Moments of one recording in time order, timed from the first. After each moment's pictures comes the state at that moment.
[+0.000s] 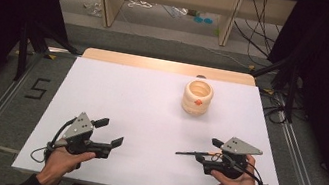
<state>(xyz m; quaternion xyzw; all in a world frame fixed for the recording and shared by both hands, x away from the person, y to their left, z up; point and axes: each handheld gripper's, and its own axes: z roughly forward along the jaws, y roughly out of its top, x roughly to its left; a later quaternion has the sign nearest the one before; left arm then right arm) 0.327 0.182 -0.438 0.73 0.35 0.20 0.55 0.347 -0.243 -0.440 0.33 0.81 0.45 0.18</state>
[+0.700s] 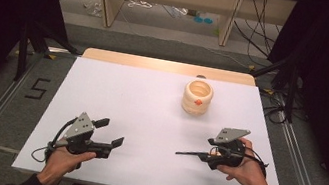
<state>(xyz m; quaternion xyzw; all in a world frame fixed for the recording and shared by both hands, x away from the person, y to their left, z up) 0.328 0.181 -0.440 0.74 0.35 0.20 0.55 0.384 -0.244 -0.433 0.23 0.91 0.33 0.13</state>
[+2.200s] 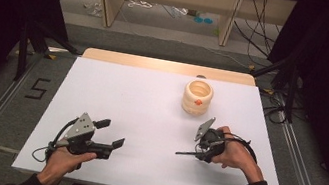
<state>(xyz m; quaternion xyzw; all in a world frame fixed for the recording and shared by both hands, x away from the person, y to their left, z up) 0.327 0.179 -0.440 0.74 0.35 0.19 0.55 0.426 -0.204 -0.450 0.12 0.98 0.14 0.06</state>
